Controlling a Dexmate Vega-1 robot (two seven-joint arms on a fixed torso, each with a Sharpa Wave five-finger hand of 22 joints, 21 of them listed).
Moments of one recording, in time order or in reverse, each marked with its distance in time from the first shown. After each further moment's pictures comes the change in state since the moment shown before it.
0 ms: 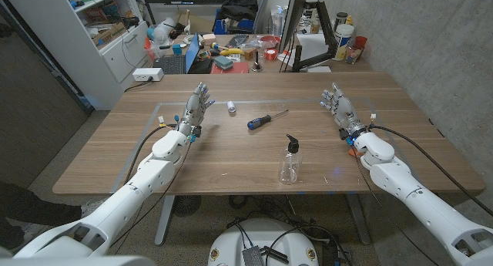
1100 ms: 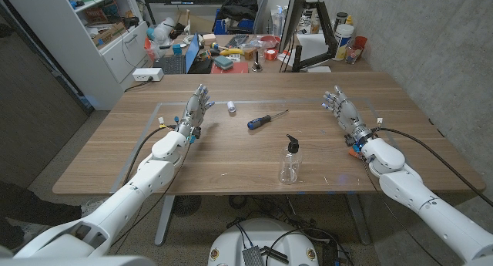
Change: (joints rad) left arm -0.011 -0.006 0.003 0.032 -0.006 -0.005 -0.022; left_hand 0.000 0.000 0.000 0.000 0.000 0.000 0.000 0.000 0.000 0.000 0.000 0.000 0.000 0.000 0.000 0.000 0.000 0.000 0.000 0.000 0.000; right arm -0.089 -0.071 0.017 -0.073 -0.038 0.087 0.021; right_hand 0.057 -0.046 -0.017 -0.043 0.019 -0.037 0.015 0.000 0.000 -0.036 0.025 -0.006 0.005 -0.014 0.033 0.000 0.000 0.011 0.040 -0.030 0.000
